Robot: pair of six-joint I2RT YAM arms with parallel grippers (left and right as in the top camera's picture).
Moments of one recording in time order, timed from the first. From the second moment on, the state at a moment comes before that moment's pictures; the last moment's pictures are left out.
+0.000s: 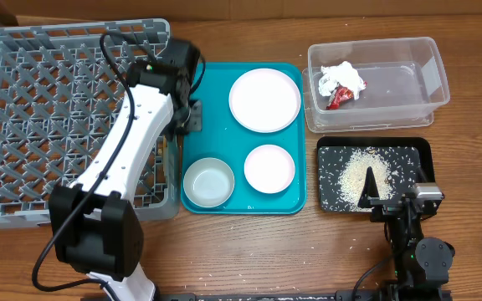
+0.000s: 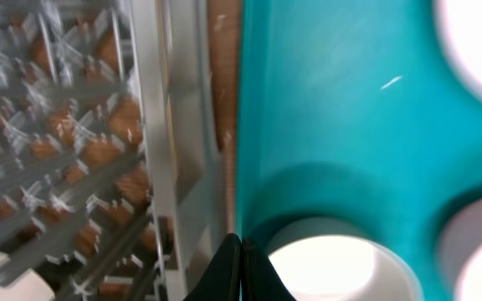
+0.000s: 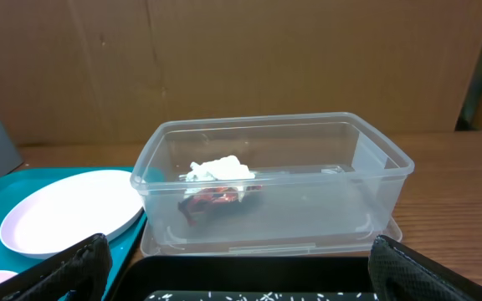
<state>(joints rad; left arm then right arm) -0.23 1.85 1.58 -1.17 -0.12 -0.27 0.00 0.01 0.02 -0.03 -0.01 0.04</state>
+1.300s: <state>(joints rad) -0.21 1.84 1.65 -1.29 0.09 -0.28 0.00 0.01 0.02 -0.03 -0.01 0.04</state>
